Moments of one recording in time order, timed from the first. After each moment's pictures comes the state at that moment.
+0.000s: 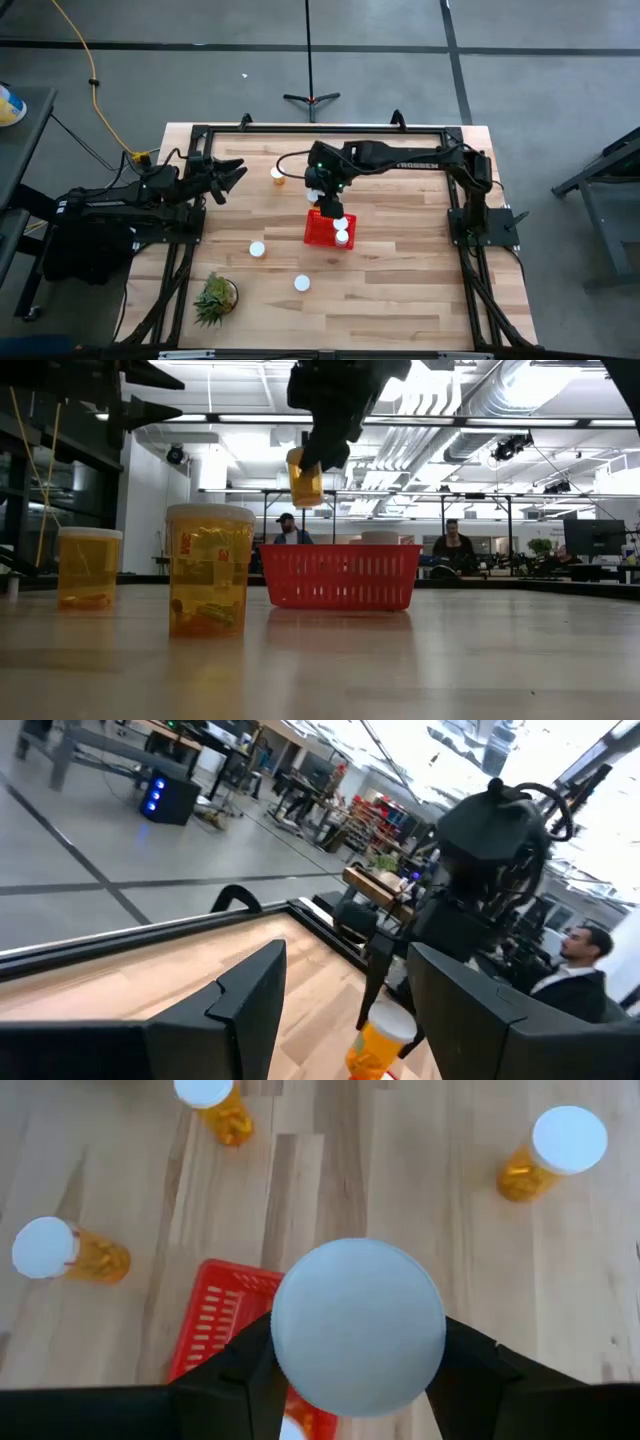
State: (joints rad) left arm 0.06 0.28 0.35 -0.02 -0.42 -0.50; right arm -0.16 1.93 1.72 -0.78 -0.23 -0.13
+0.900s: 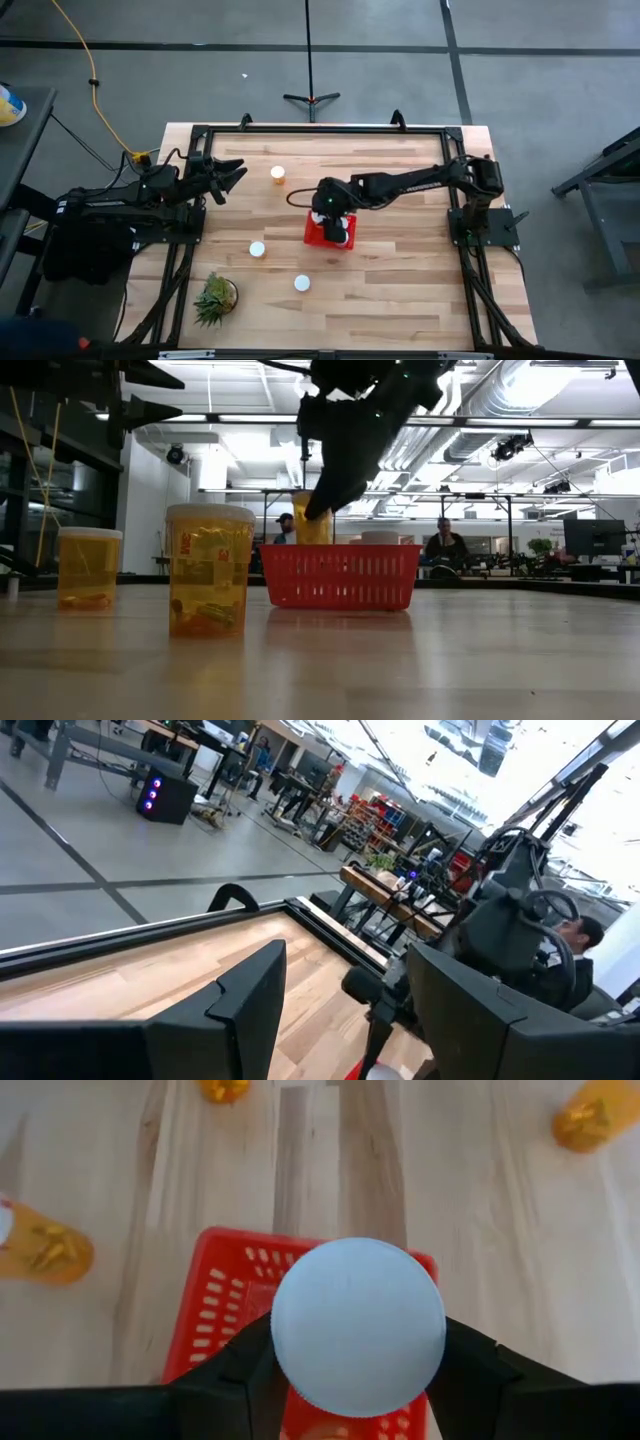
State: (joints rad) left arm 0.06 0.28 0.35 -0.02 -0.41 -0.50; right arm -0.04 1.86 1.34 -0.40 -0.07 0.02
